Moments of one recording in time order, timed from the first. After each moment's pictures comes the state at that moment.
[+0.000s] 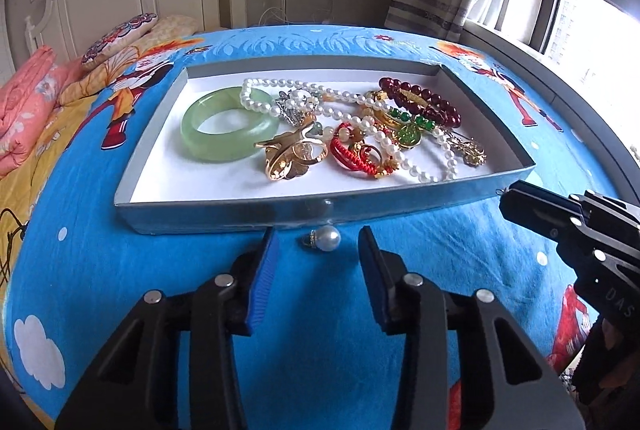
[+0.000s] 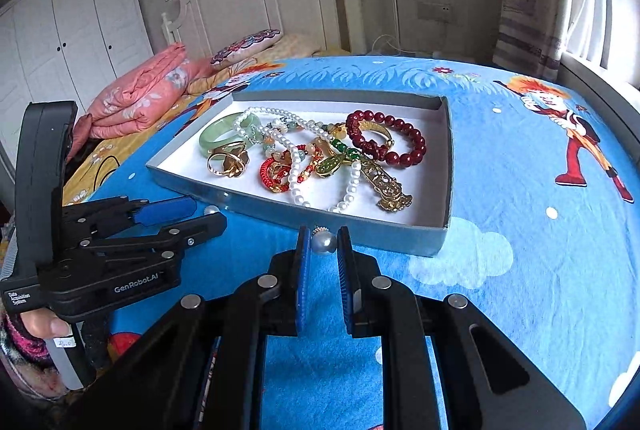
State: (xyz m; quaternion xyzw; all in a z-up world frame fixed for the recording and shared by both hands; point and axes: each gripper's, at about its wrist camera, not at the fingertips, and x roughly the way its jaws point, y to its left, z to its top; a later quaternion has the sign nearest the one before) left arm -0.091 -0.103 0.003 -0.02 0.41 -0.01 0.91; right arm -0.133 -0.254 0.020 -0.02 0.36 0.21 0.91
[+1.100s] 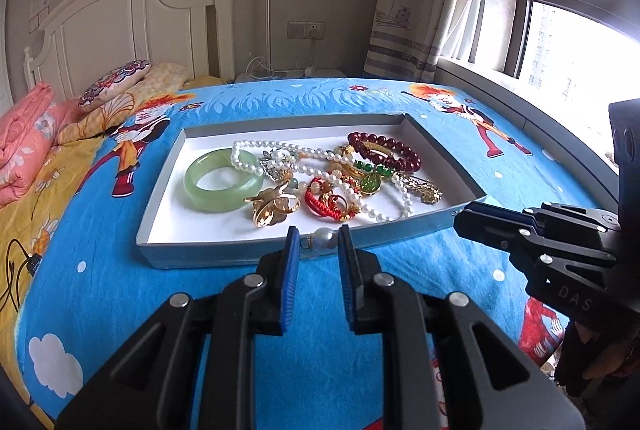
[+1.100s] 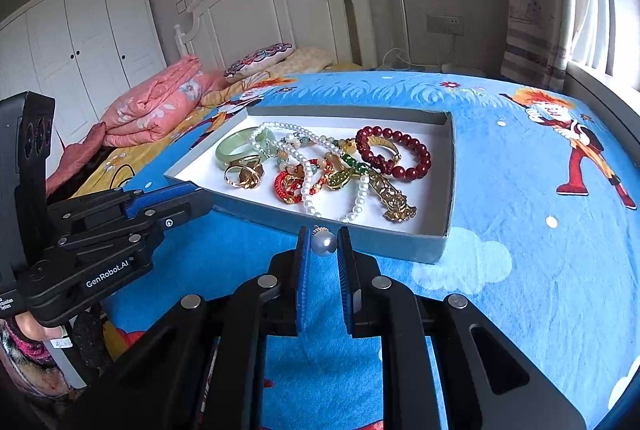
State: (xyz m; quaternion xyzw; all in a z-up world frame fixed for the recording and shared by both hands) left arm -0.119 -0.113 0.041 -0.01 0.32 -0.04 0.94; right arm -0.142 -0.256 0.034 -0.02 0.33 0.23 0.92
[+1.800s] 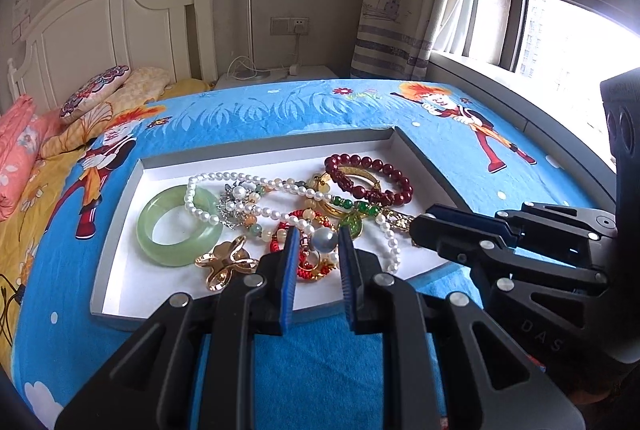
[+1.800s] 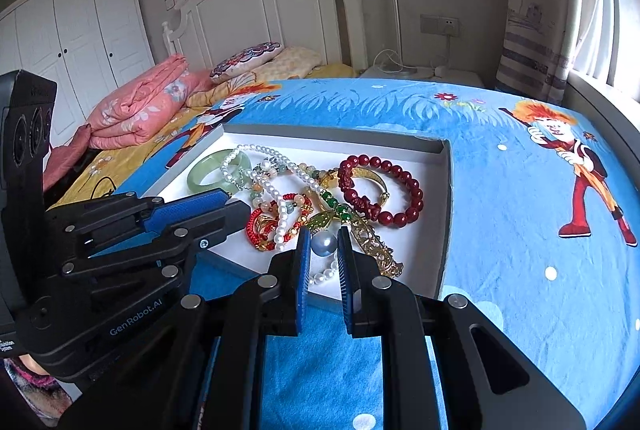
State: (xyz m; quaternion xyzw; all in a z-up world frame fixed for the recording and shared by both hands) left arm -0.059 -0.139 0.041 0.00 0.34 -0.06 0.94; right arm -0.093 -0.248 0.037 -0.02 0.34 0.21 0.92
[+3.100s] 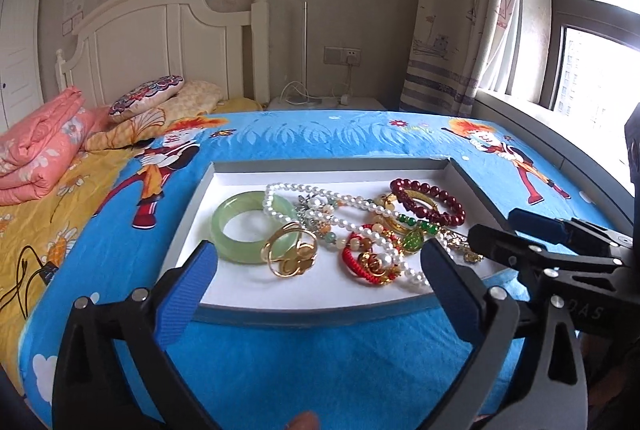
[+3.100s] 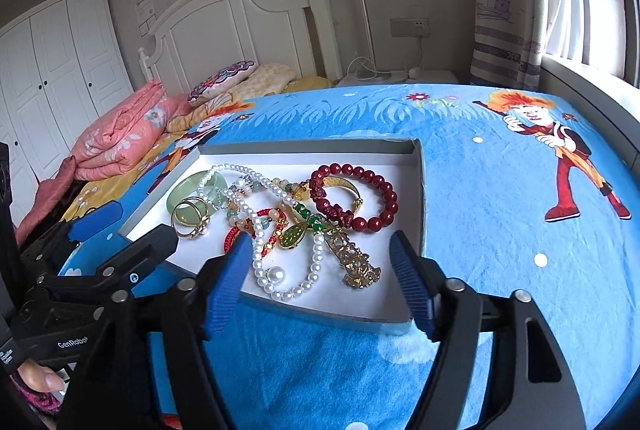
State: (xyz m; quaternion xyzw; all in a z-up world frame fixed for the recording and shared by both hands) left arm -0.089 -0.102 0.045 -0.02 0.28 0.03 0.96; right arm -0.095 -0.262 0.037 0.02 0.32 0.16 0.93
